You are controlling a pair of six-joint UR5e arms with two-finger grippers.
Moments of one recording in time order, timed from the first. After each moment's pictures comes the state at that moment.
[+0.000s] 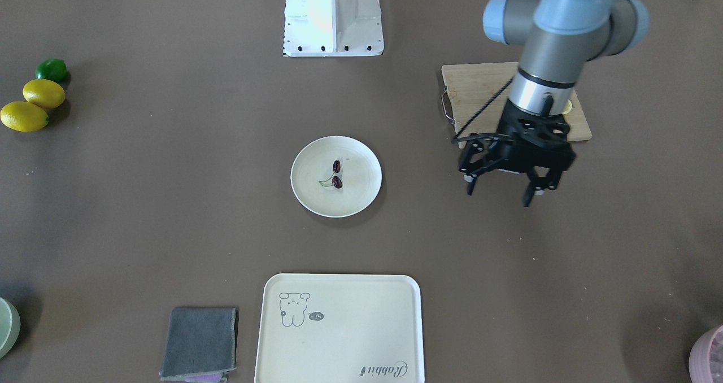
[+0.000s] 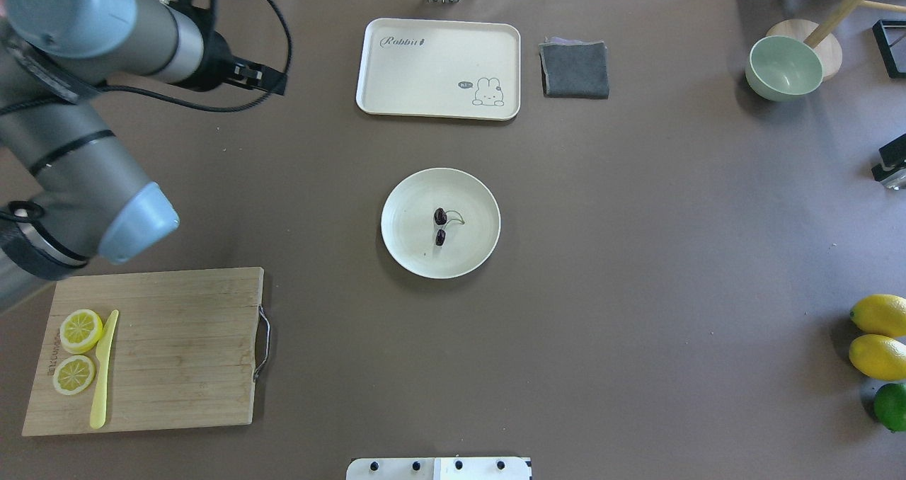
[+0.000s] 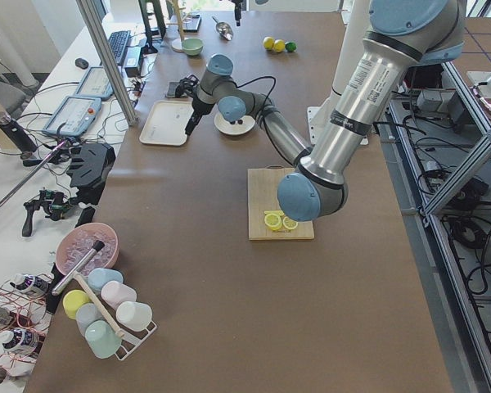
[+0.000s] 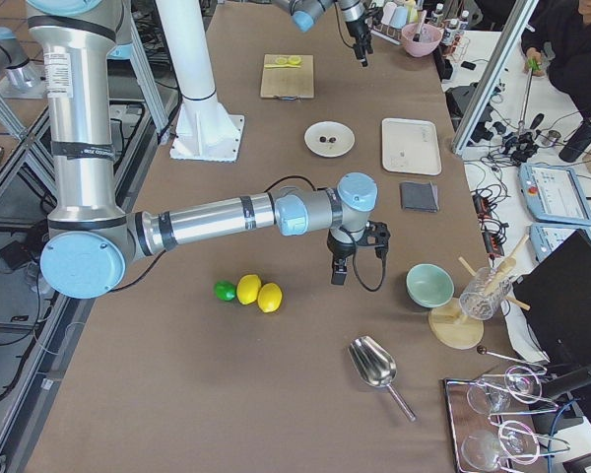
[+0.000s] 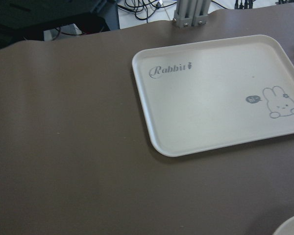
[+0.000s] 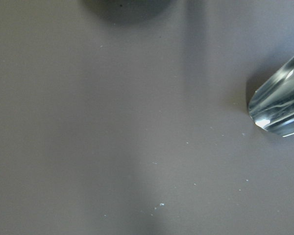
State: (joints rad) left arm -0.92 -2.04 -1.79 -1.82 -1.85 -0.71; right arm 1.34 -1.57 1.75 -1.58 2.34 0.30
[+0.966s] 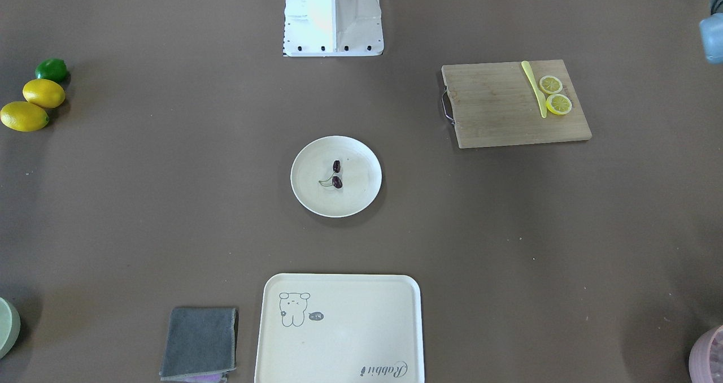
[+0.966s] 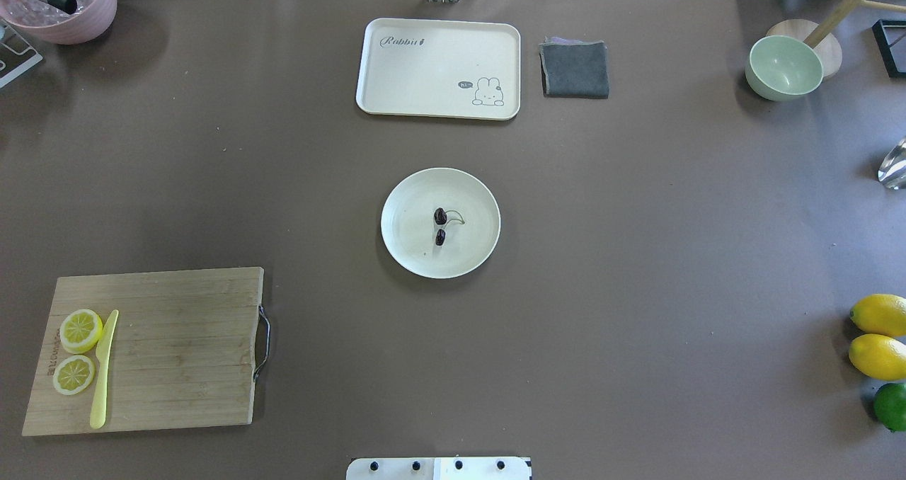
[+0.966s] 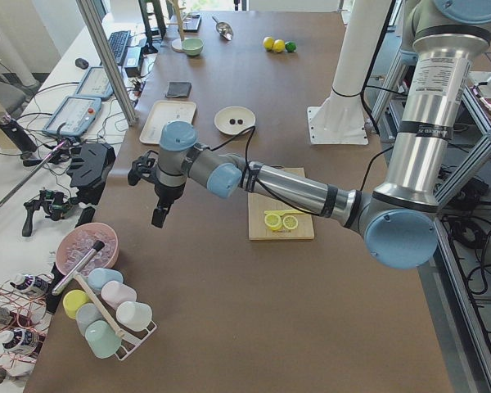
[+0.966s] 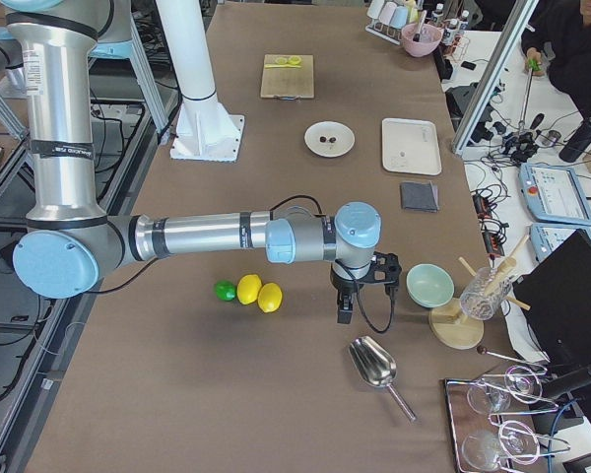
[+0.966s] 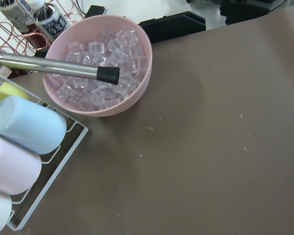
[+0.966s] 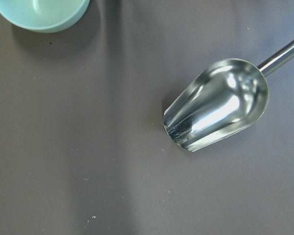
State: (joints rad) left arm -1.47 -1.71 -1.65 -1.83 -2.24 -0.25; right arm 1.51 -1.56 1.68 -1.58 2.33 0.18
